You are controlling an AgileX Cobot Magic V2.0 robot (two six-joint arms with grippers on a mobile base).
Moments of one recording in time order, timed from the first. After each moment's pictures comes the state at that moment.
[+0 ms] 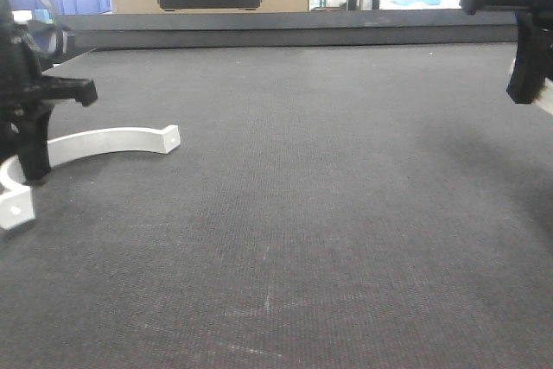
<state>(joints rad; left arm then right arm) -0.14 1.88 -1.40 0.02 1.05 -0.08 0.09 1.58 -1.24 0.07 1.00 0.15</state>
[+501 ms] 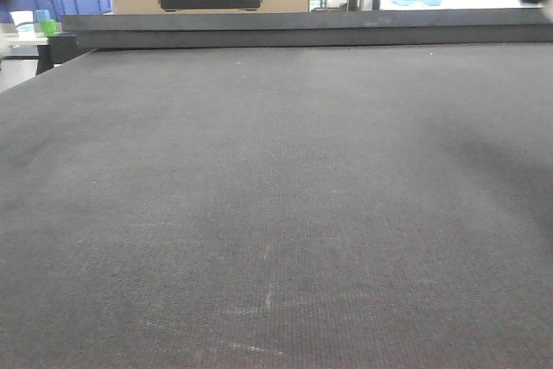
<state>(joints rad) -0.14 1.46 -1.40 0.00 0.97 -0.08 0.09 1.36 -1.24 0.07 0.88 0.15</state>
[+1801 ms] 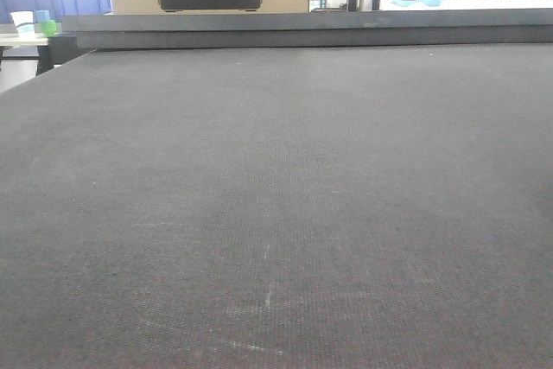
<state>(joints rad) -0.14 0.49 -0.73 0.01 0.29 -0.08 0.09 0.42 -0.73 -0.02 0.45 0.13</state>
